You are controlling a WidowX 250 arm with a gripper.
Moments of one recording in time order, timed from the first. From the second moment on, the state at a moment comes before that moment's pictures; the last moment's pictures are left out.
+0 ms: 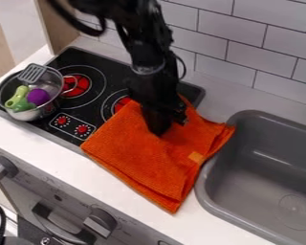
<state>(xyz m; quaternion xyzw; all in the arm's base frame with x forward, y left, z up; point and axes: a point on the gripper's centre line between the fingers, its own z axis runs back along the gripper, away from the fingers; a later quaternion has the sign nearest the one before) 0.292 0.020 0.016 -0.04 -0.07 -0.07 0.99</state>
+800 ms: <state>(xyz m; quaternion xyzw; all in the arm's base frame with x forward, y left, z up) 0.318 0.040 0.014 -0.03 -0.10 -0.08 0.99</state>
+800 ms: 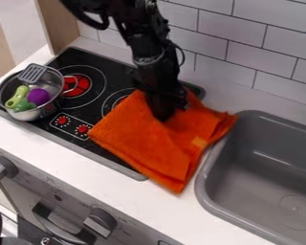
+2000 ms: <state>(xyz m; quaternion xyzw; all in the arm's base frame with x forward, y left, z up) 0.389 0.145 0.009 0.09 -0.17 -0.04 0.98</state>
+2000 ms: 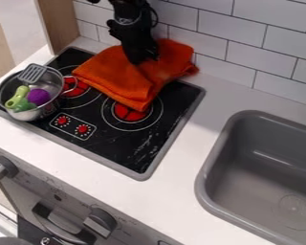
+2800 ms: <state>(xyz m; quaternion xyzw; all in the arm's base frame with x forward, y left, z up) 0.375 0.153 0.028 0.01 -0.29 0.03 0.96</state>
